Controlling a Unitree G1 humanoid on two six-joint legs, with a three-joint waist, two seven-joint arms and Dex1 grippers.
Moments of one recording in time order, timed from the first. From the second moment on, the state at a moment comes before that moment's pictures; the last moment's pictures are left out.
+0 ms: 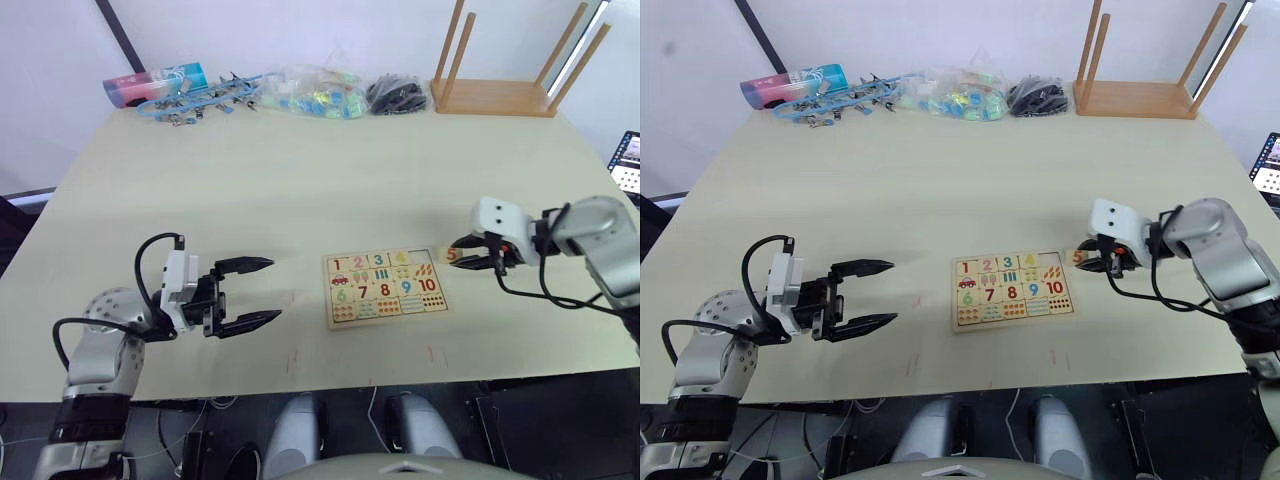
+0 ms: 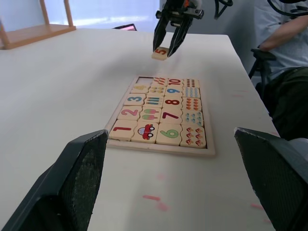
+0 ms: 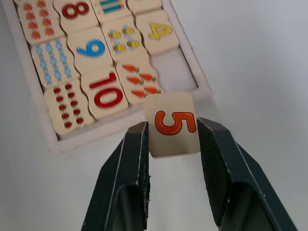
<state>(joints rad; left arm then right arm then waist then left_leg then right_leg) -0.06 0.68 0.19 0.02 -0.56 0.00 -1.40 -0.65 -0.89 0.31 0.00 0.09 0.48 1.27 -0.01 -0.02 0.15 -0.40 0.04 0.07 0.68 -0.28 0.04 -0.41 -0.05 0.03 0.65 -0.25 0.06</state>
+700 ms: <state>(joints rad) 0.06 0.66 0.23 -0.10 -0.58 0.01 -1.26 -0.92 -0.74 0.56 0.13 -0.16 0.57 1.36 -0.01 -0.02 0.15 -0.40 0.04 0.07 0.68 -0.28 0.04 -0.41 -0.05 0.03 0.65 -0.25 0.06</state>
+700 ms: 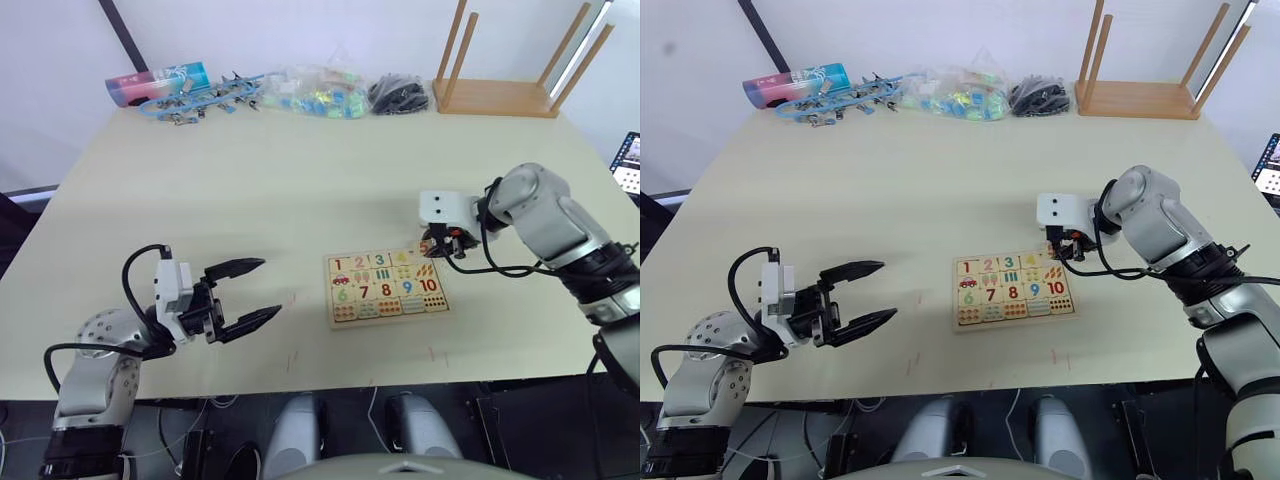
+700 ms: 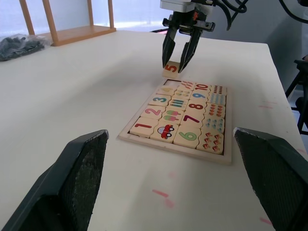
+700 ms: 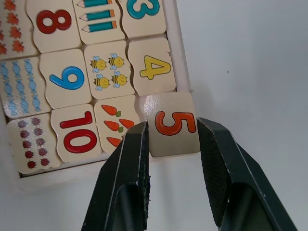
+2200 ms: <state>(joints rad) 0.06 0.65 0.23 -0.10 -0.58 0.01 -1.26 -0.92 -0.67 0.58 0.18 -0.26 0.52 1.39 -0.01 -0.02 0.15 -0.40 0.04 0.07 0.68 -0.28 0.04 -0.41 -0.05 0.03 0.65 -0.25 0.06</state>
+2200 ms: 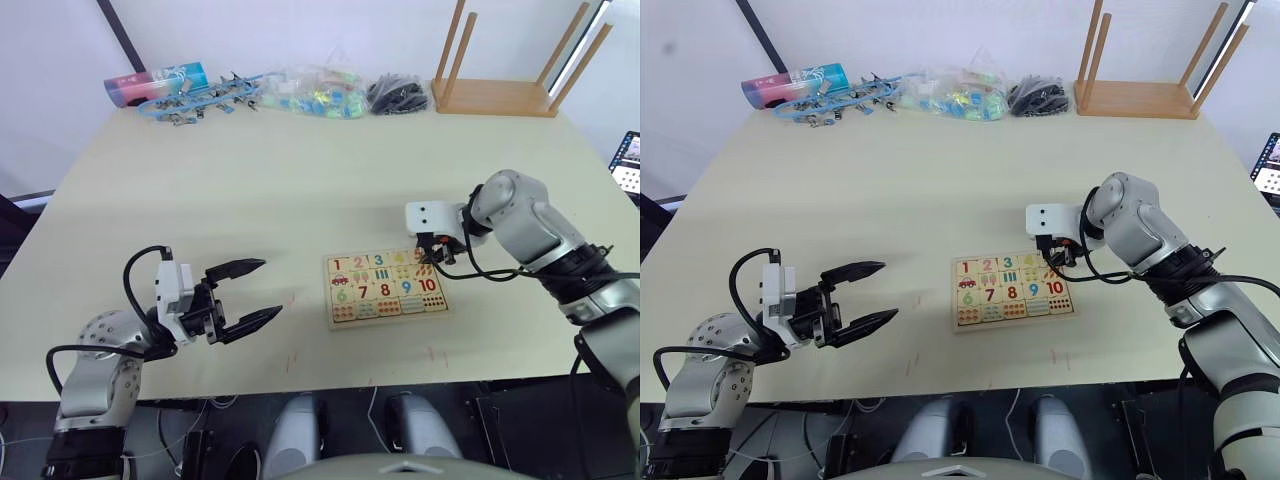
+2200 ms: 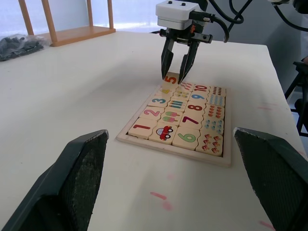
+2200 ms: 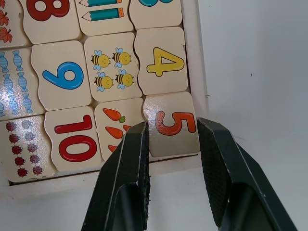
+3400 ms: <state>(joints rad) -0.05 0.64 0.18 -0.06 -0.57 0.01 -1.28 -0.63 -0.70 0.21 0.07 -0.01 0.56 1.20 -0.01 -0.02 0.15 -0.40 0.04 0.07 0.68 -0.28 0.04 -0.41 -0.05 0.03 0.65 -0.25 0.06</state>
